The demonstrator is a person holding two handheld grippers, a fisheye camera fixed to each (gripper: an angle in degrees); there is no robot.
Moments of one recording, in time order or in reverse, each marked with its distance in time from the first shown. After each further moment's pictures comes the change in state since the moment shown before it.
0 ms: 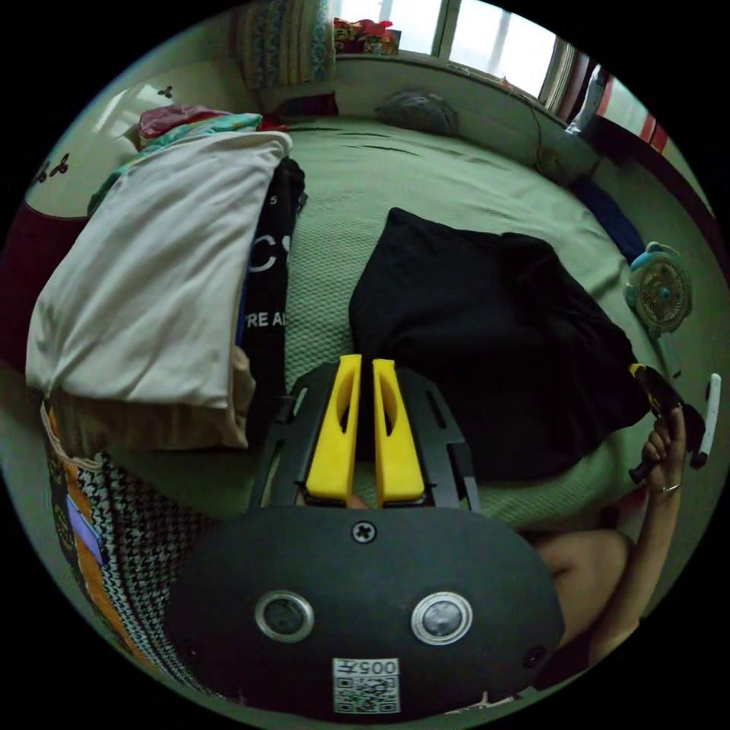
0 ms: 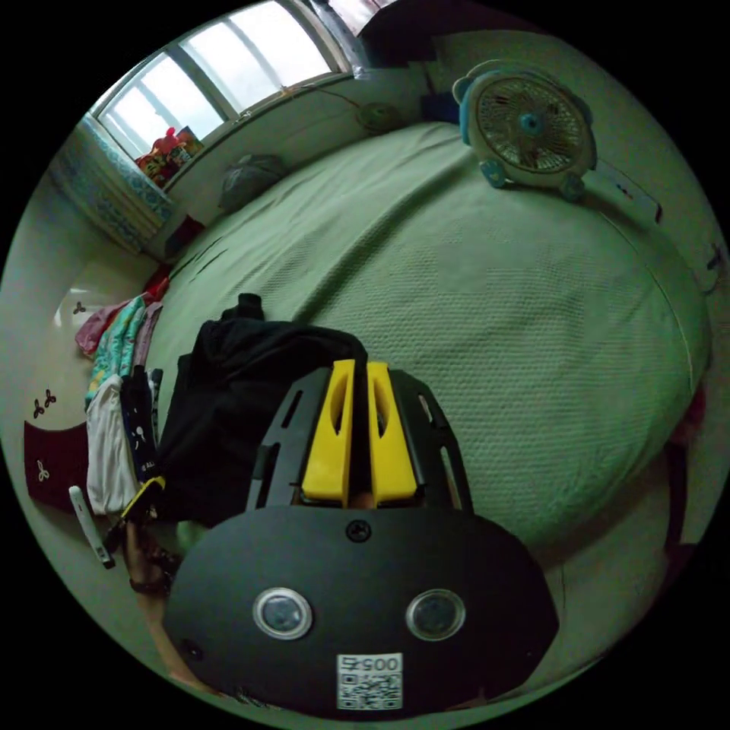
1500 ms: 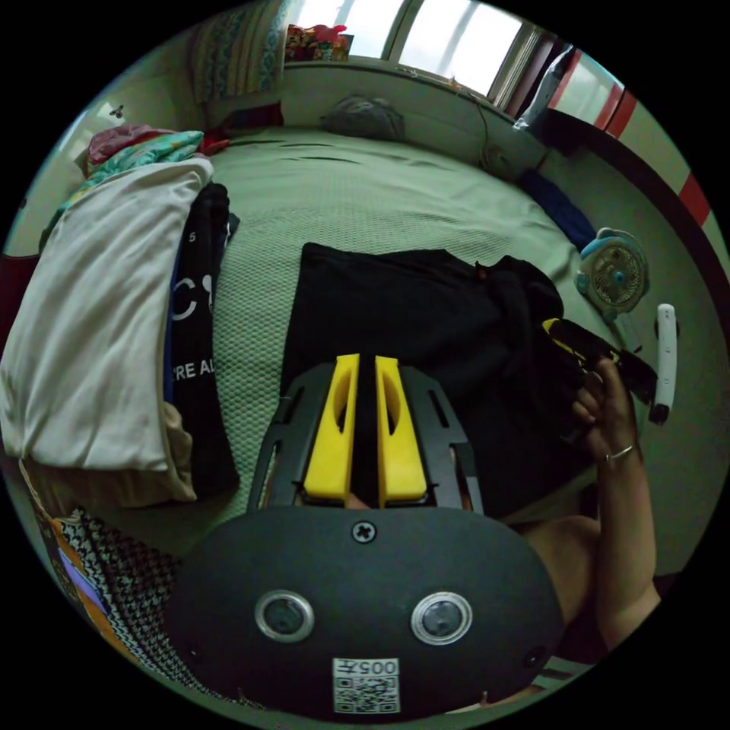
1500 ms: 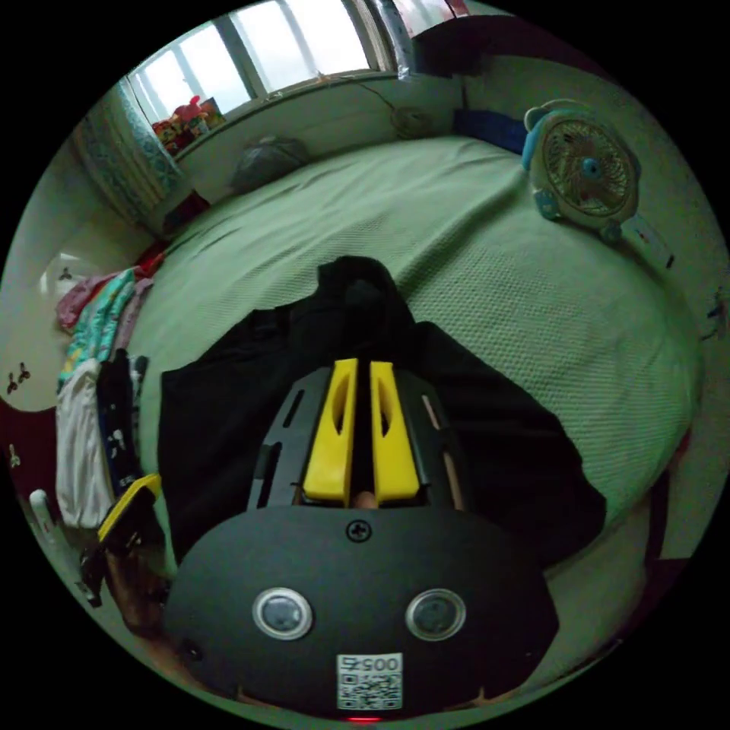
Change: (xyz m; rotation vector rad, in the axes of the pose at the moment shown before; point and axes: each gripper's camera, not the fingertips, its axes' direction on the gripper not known) left arm -0.044 0.048 -0.059 0.039 0.176 0.097; right arm -0.092 0.080 -0.035 0.048 0.146 -0.160
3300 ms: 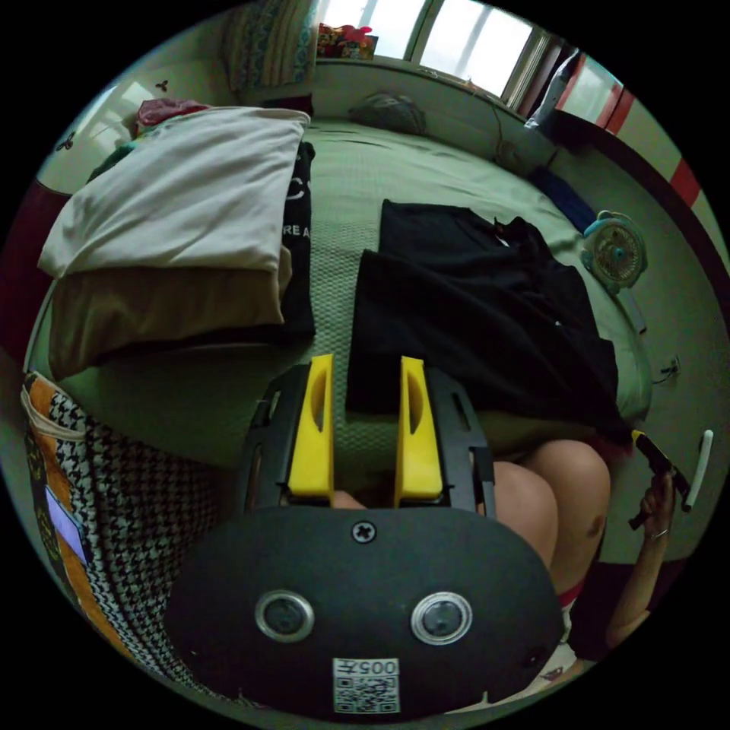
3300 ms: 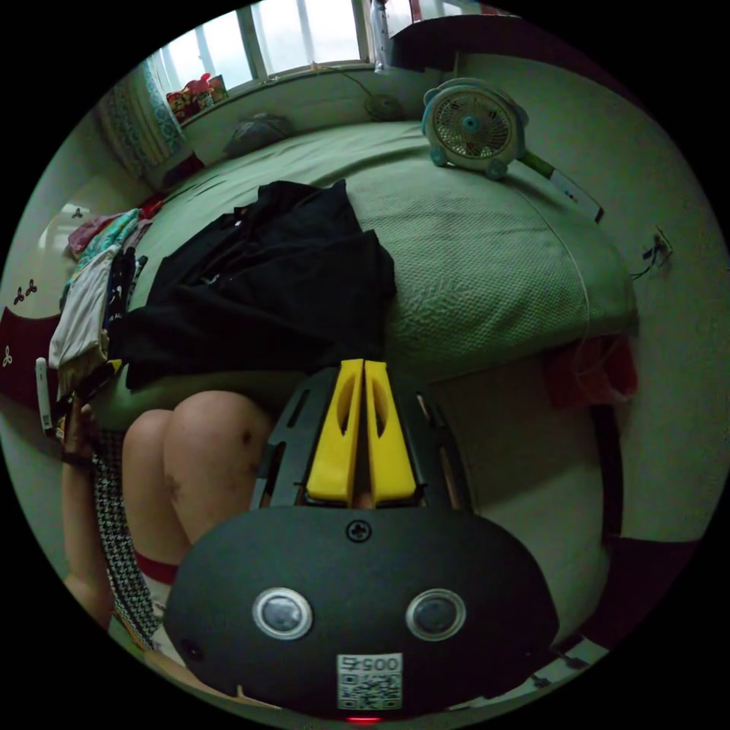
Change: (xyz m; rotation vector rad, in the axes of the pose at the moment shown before) left arm -0.062 0.266 -0.231 0.012 -0.046 -0.017; right arm 0.235 0.371 -0.242 -0.111 0.028 -0.062
